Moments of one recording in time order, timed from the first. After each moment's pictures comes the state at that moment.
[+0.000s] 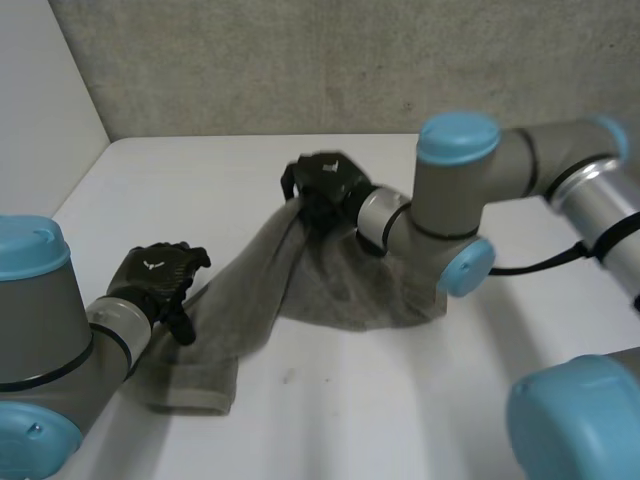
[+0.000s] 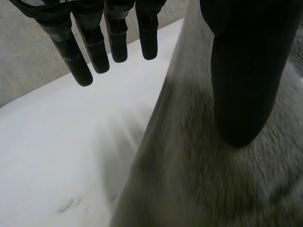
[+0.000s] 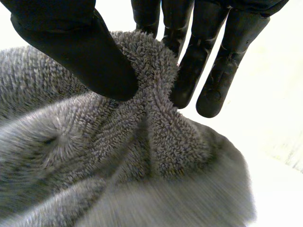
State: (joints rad) left arm 4.34 -1.84 -1.79 3.23 -1.61 3.33; right arm 2.16 -0.49 0.36 0.24 1.16 3.10; left_hand 0.34 0.34 0.34 0.34 0.17; right_hand 1.37 1.20 1.20 1.20 1.01
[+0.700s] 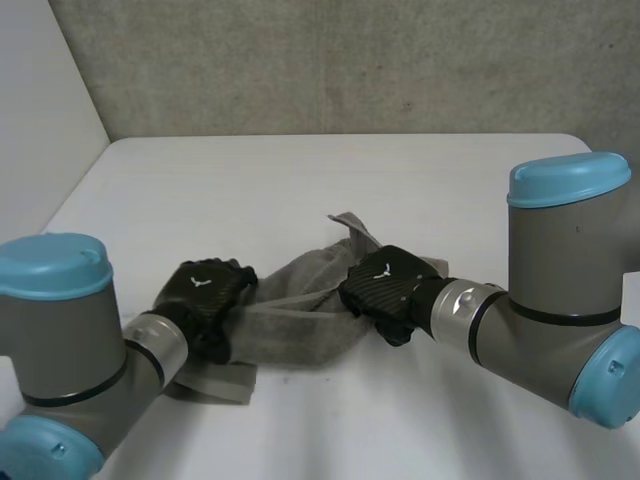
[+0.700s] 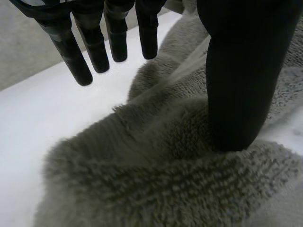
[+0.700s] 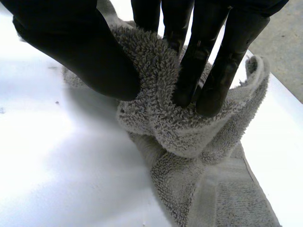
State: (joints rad) left arm 4.25 -1.91 -1.77 3.25 -1.52 3.33; right arm 2.11 -1.11 1.39 0.27 1.20 2.55; left_hand 0.35 0.35 0.35 0.35 0.16; right_hand 1.38 1.21 1.22 1.22 1.03
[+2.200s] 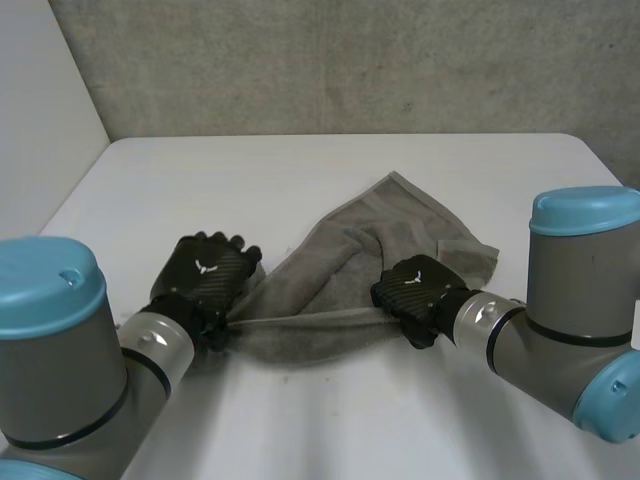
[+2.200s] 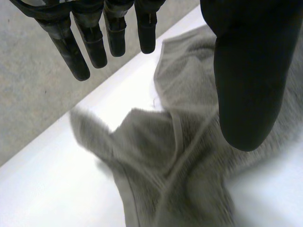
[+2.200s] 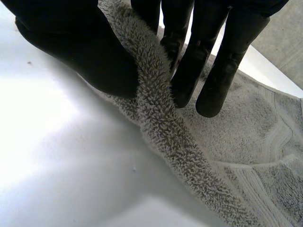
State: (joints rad) left arm 4.13 -1.78 -1.77 3.25 -1.65 3.48; right arm 2.04 -1.12 1.54 0.13 1.25 2.59; left_hand 0.28 0.28 0.28 0.28 0.11; right_hand 1.39 1.21 1.22 1.22 1.04
